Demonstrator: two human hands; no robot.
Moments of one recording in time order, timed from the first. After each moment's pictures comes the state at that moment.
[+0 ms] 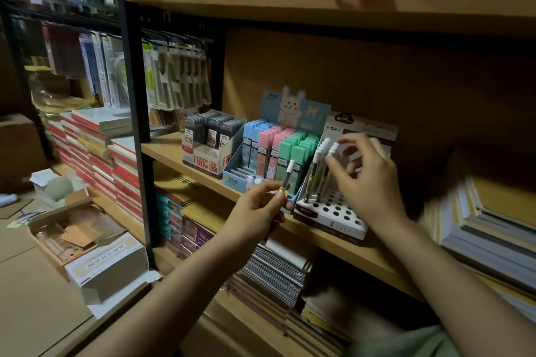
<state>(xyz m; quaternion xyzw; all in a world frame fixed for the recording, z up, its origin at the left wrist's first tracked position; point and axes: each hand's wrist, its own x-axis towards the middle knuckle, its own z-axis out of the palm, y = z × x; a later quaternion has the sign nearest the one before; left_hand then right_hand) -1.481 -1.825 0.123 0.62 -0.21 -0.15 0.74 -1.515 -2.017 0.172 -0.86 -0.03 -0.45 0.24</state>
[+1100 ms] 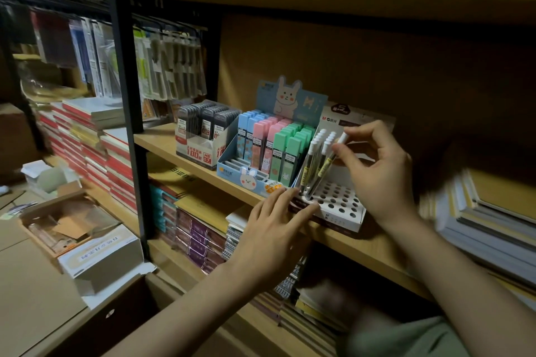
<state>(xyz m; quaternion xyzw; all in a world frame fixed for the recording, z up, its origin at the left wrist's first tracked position) -1.491 -1.849 0.071 0.88 -0.41 0.19 0.16 -1.531 -2.016 0.178 -0.80 -0.09 -0.45 0.38</state>
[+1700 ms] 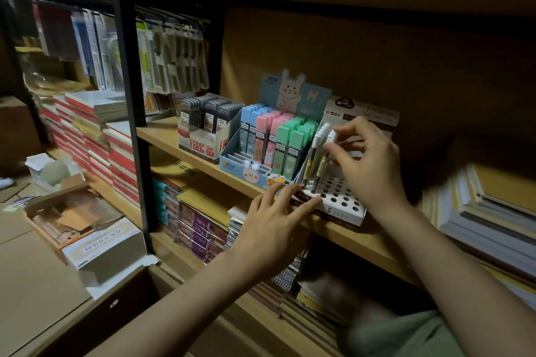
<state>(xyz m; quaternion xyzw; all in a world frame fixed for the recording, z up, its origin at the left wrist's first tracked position) -1.486 -1.849 0.073 0.88 -0.41 0.19 0.13 -1.519 -2.011 0.177 -0.84 -0.07 -0.44 0.31</state>
